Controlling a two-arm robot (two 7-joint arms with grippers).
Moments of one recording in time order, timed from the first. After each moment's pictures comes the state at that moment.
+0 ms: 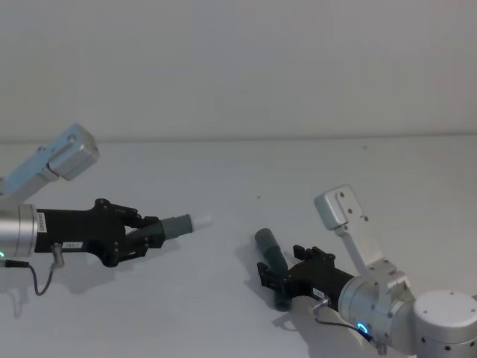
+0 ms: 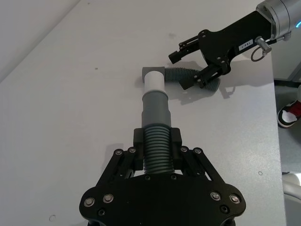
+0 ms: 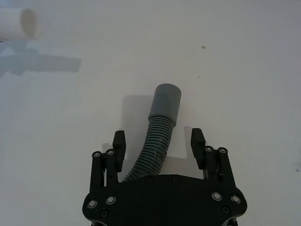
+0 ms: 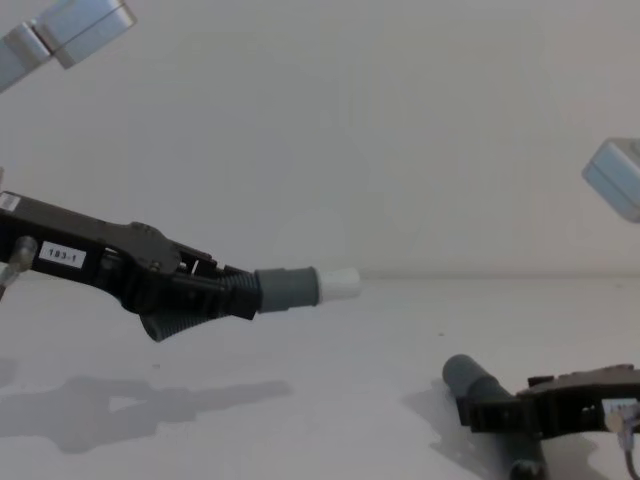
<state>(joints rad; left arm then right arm) -0.57 0.65 0.55 -1.49 -0.42 0.30 -0.97 0.09 0.35 -0.35 -1.77 0.31 0.61 0.16</state>
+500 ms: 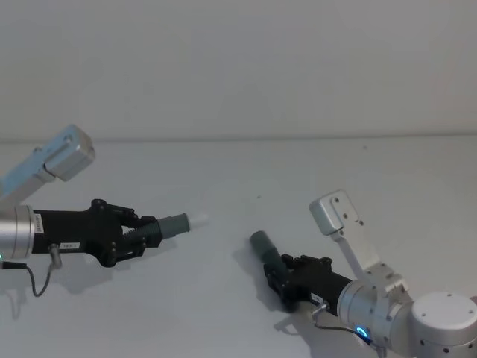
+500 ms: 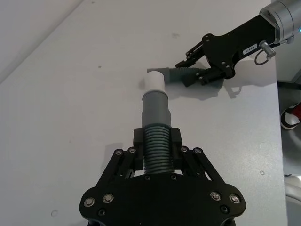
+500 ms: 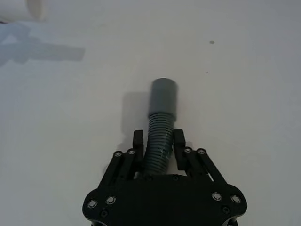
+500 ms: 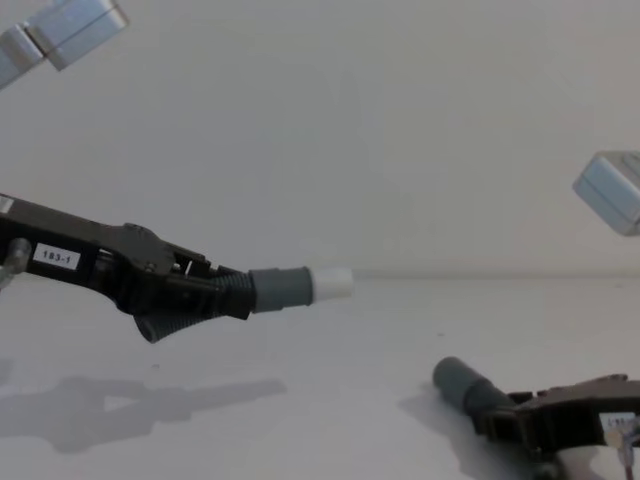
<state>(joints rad) -0.56 0.66 0.55 -1.50 -0.44 0.30 -0.95 0.09 0.36 -0.37 -1.75 0.29 0.60 0.20</state>
